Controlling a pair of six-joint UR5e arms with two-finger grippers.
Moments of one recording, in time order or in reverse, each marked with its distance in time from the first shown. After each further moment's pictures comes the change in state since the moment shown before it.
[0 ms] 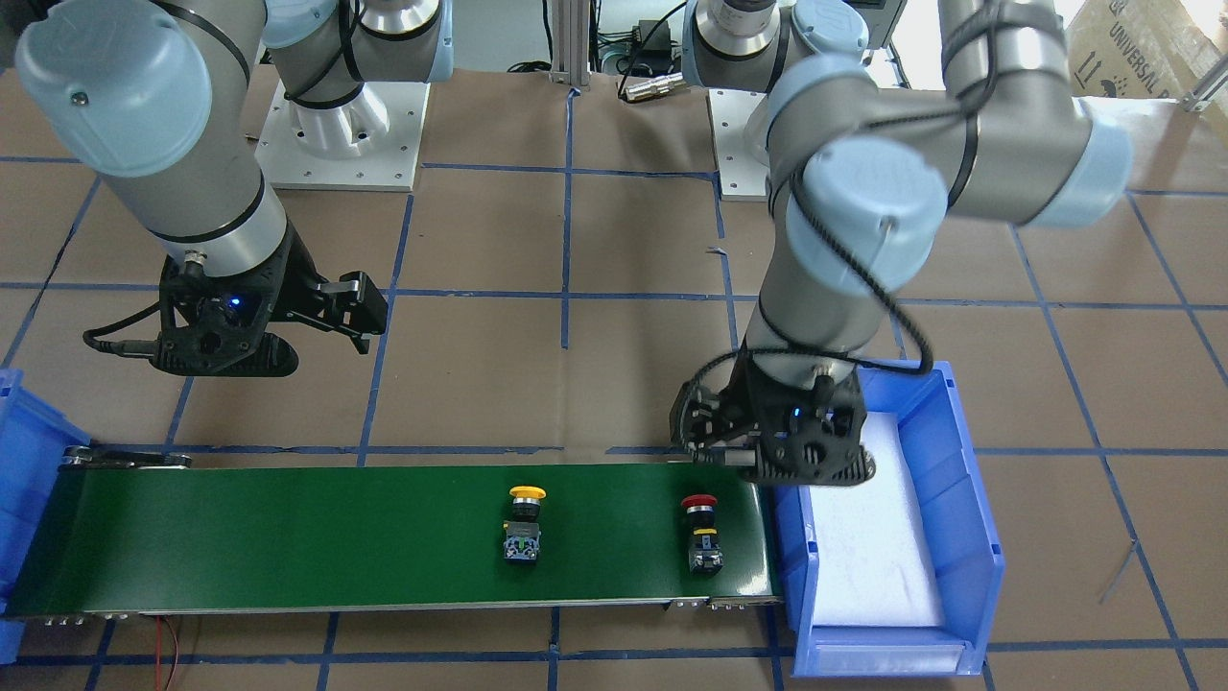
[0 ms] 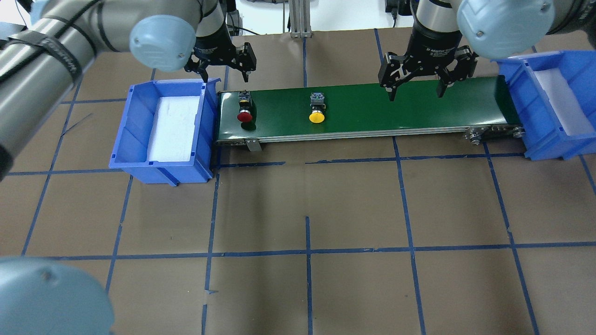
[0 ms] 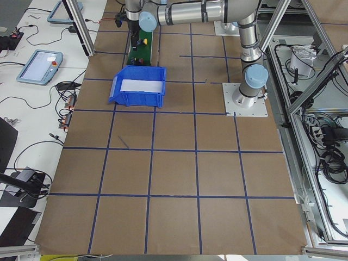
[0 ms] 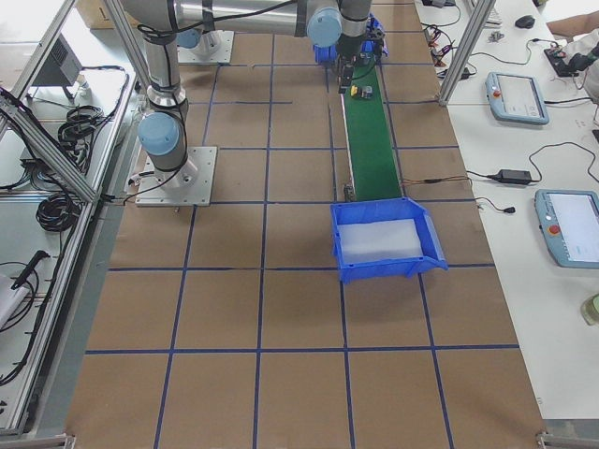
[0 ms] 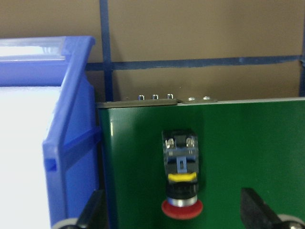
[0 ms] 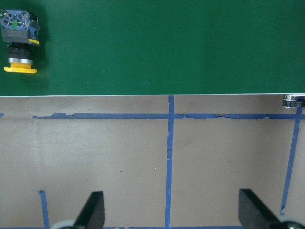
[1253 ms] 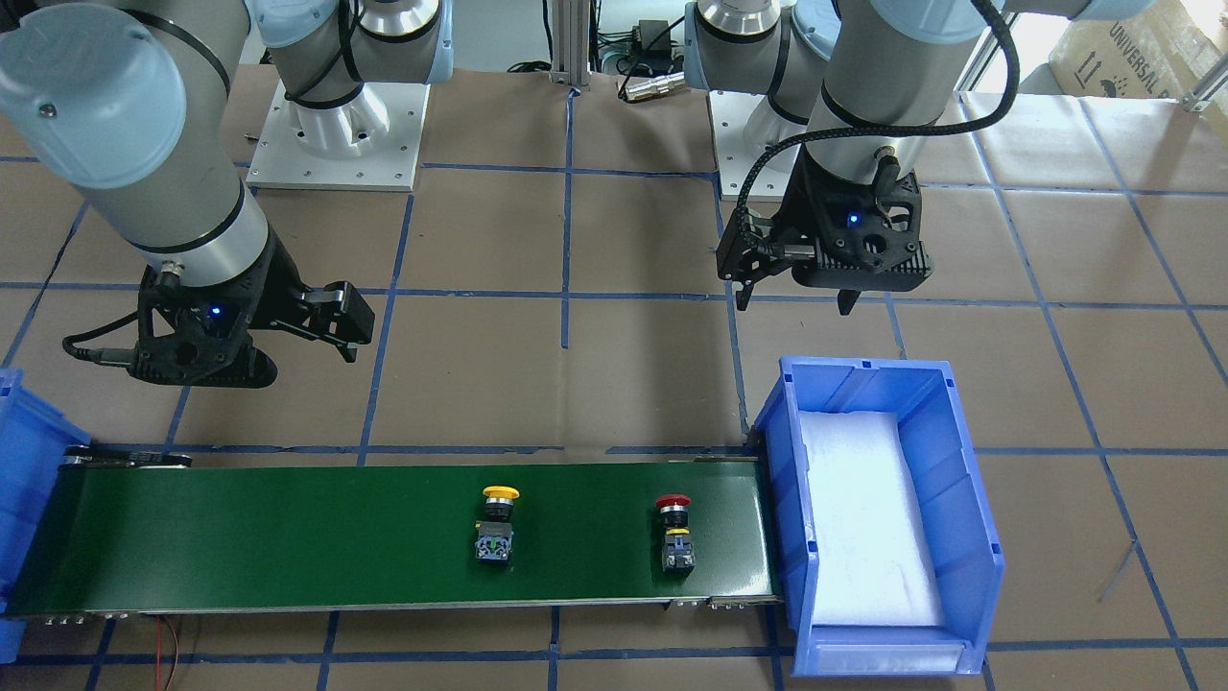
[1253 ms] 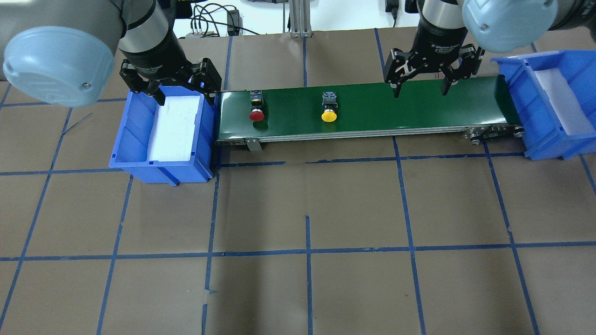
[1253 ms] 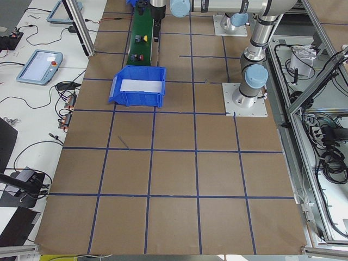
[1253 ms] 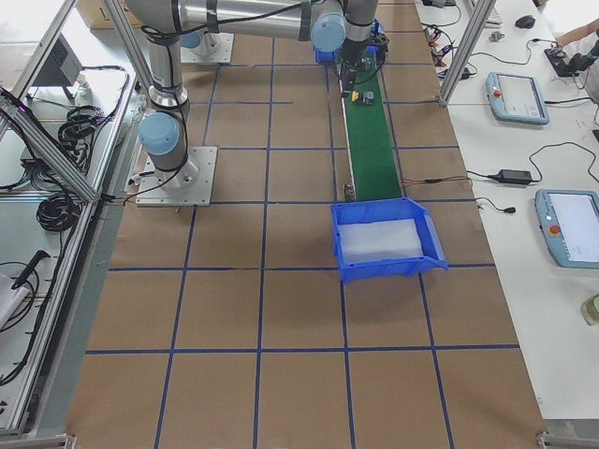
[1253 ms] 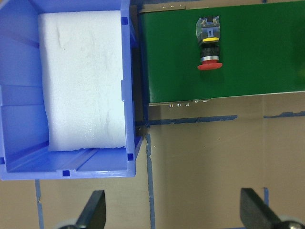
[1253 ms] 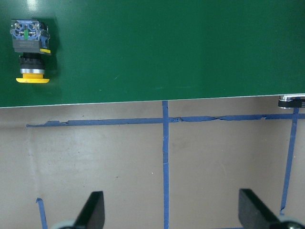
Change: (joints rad) left arm 0.047 0.245 -0.184 -0.100 -0.005 0.059; right arm -0.025 0.027 -0.015 0.002 0.006 0.012
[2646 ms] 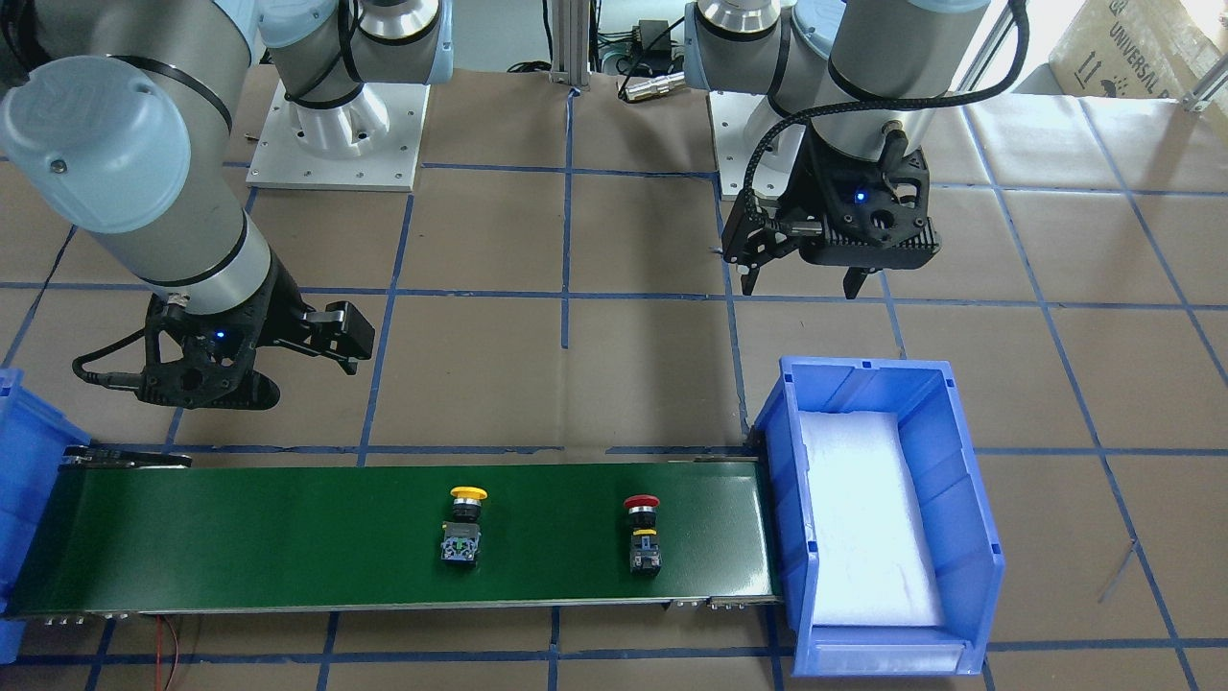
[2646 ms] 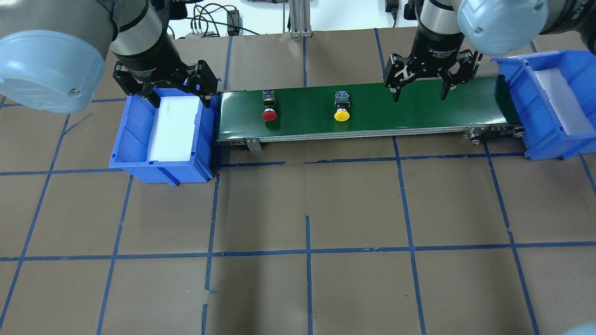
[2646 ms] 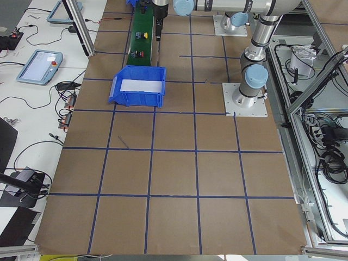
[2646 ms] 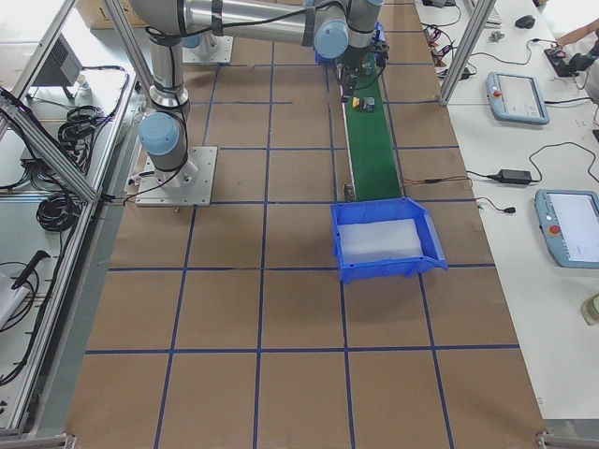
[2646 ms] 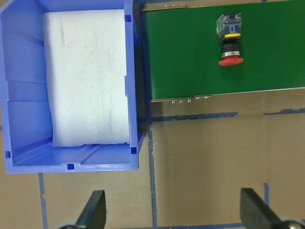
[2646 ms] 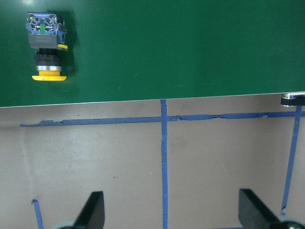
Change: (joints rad) left arm 0.001 0.028 -0.013 -0.011 0.005 -0.001; right arm -0.001 0.015 0.005 -0.002 -0.005 0.002
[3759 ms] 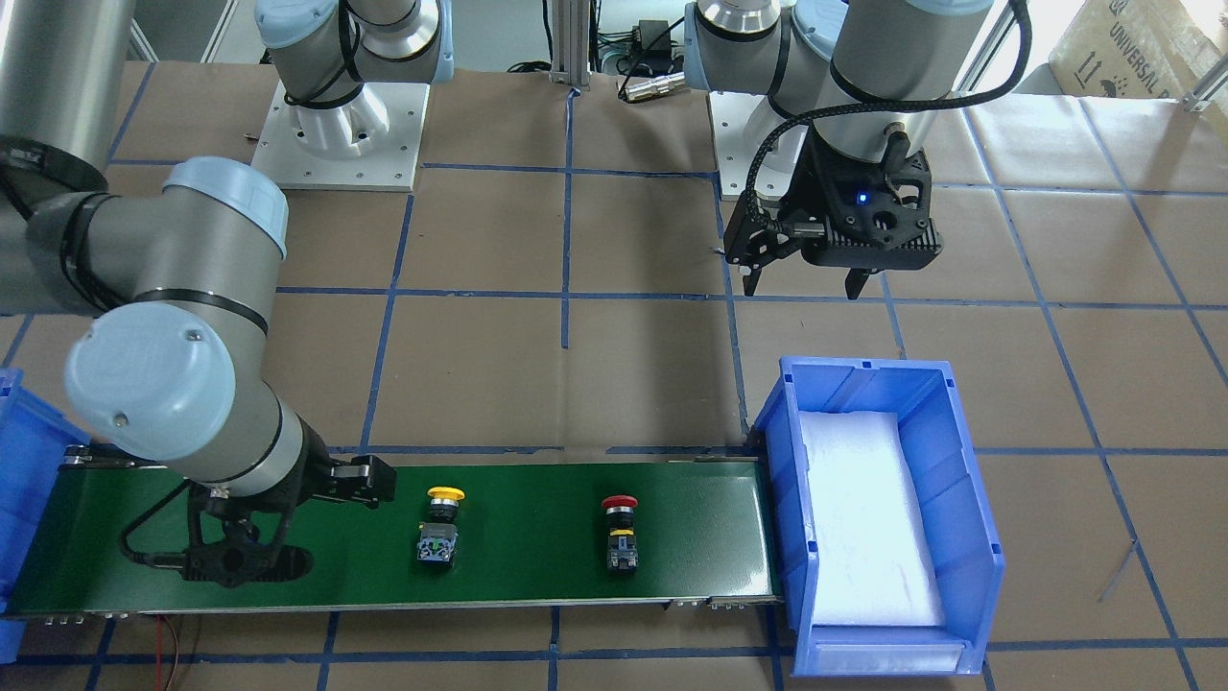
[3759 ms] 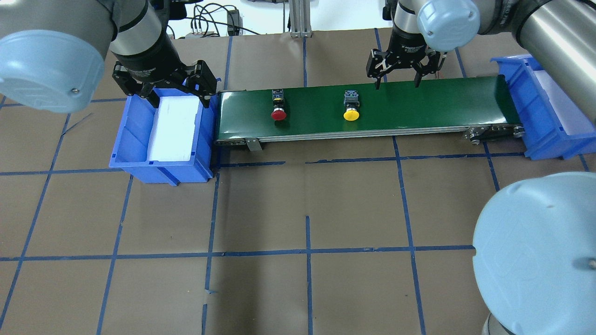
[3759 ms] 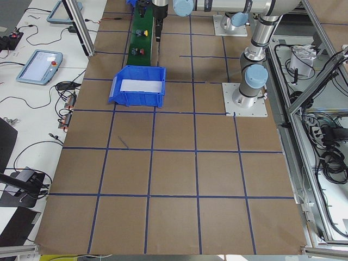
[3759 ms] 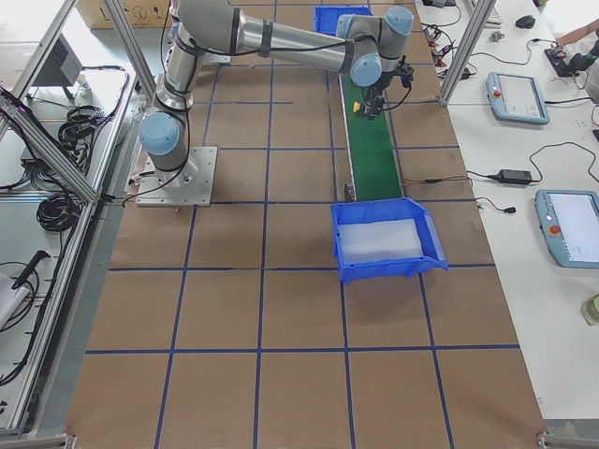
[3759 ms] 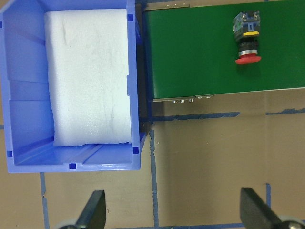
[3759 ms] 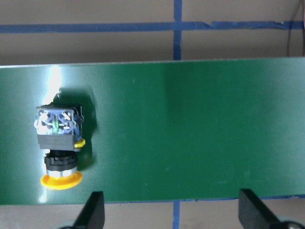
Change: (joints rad) left arm 0.003 0.000 -0.001 0.000 0.001 0.001; right arm 0.024 0.284 -0.155 -0.147 0.009 0.000
